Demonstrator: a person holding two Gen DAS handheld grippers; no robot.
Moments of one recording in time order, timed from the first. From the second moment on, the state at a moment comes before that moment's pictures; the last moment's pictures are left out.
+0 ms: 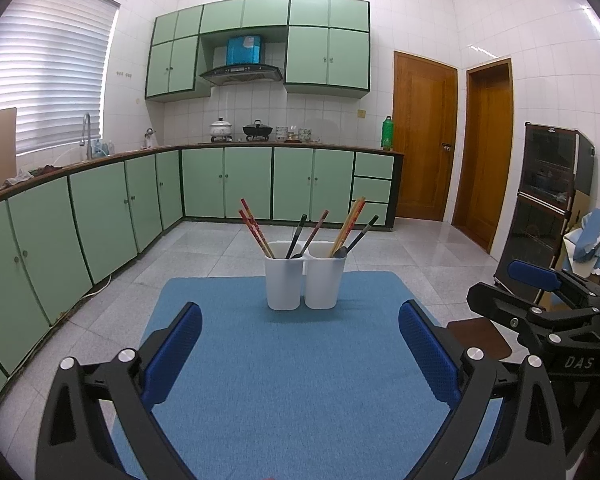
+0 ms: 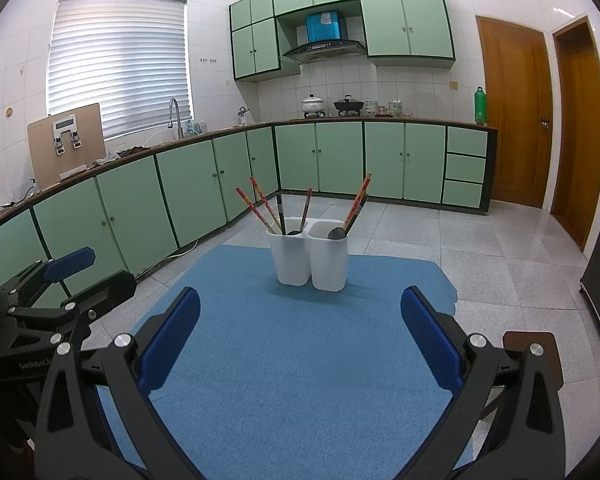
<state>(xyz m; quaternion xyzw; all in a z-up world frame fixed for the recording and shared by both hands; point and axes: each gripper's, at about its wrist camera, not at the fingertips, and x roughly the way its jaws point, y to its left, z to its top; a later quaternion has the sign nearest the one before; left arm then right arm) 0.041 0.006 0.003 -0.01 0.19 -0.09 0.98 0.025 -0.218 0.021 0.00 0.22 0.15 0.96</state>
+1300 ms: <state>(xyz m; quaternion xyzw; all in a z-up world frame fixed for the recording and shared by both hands) 0.041 0.003 0.005 -0.01 0.19 -0.09 0.98 0.027 -0.217 0.019 0.00 0.23 0.15 0.96</state>
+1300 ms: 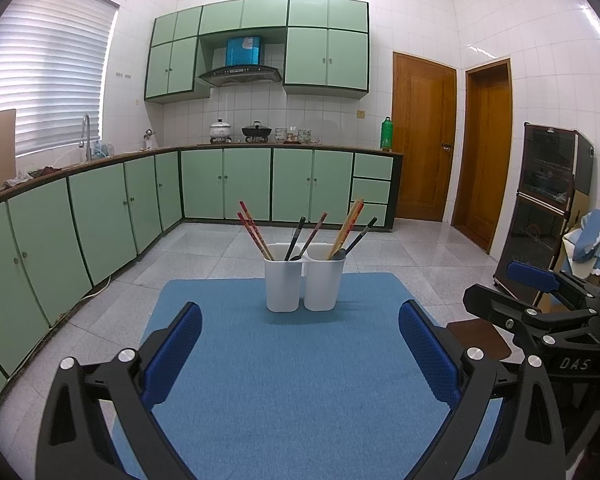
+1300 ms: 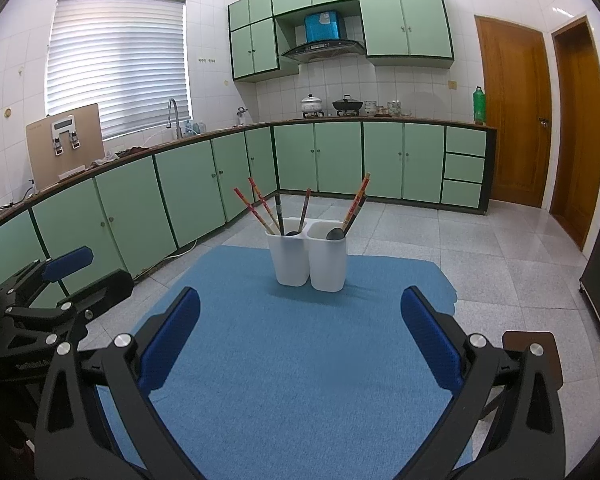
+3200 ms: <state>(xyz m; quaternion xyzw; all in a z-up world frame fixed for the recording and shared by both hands) 0.042 0.006 0.007 -0.01 0.20 -0.08 0.98 0.031 -0.221 0.015 0.01 0.23 0.15 0.96</state>
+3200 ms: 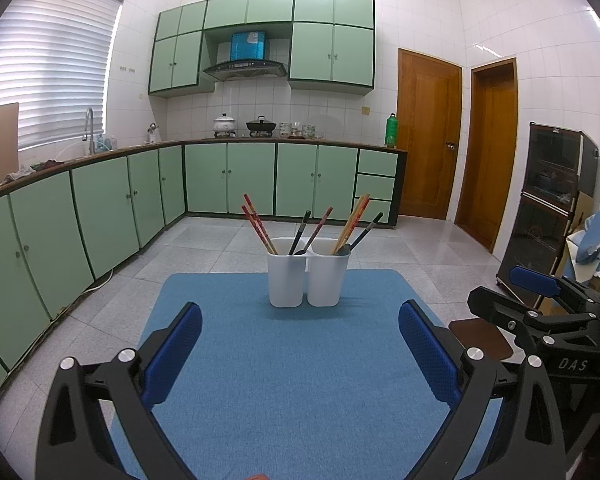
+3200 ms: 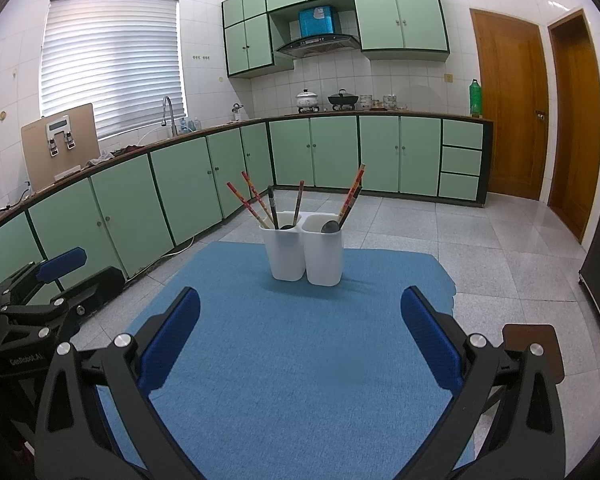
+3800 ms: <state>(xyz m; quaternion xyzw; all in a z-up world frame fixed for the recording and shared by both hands) 0.057 0.002 -0.004 -0.01 0.22 -0.08 0.97 0.046 -0.223 0.001 0.02 0.25 0.14 0.96</state>
